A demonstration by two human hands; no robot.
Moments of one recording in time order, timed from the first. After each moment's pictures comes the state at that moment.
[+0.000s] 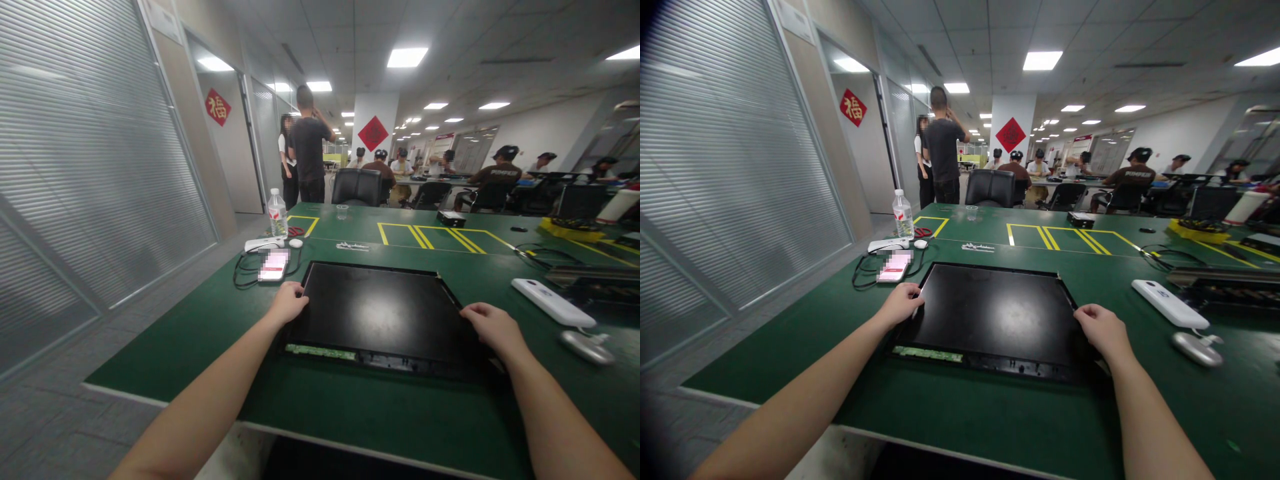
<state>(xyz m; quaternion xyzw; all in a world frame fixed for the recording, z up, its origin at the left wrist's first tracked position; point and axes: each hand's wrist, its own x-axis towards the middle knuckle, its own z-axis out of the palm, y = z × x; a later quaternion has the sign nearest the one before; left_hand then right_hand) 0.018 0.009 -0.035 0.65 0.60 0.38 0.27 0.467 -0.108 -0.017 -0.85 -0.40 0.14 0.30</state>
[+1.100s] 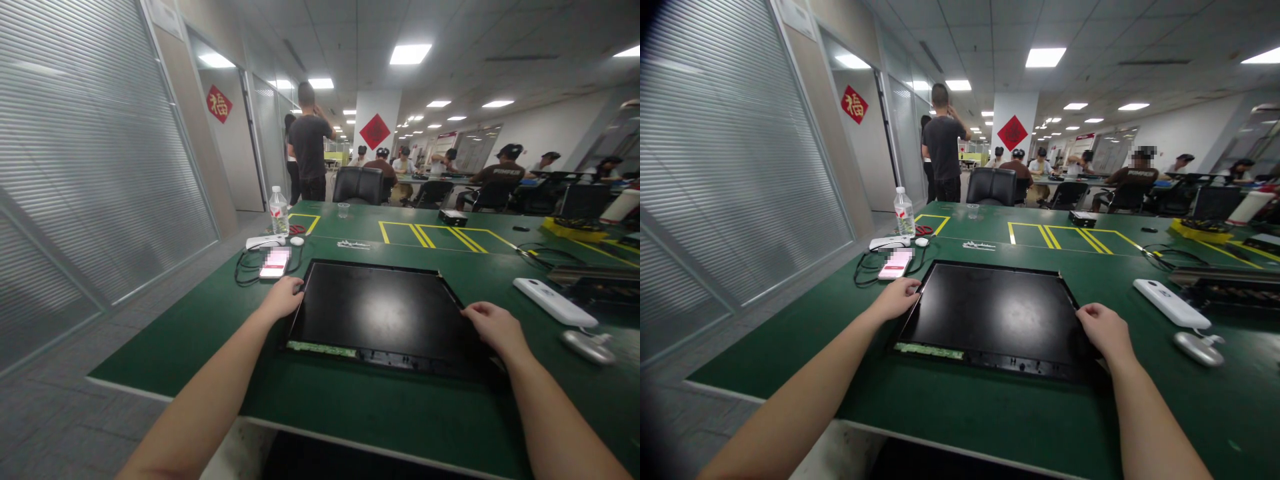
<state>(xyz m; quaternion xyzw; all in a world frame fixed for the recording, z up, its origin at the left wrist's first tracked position) 0.007 0.002 -0.011 0.75 0.62 0.19 0.14 0.485 -0.100 -0.038 -0.85 -0.41 0.10 0.31</state>
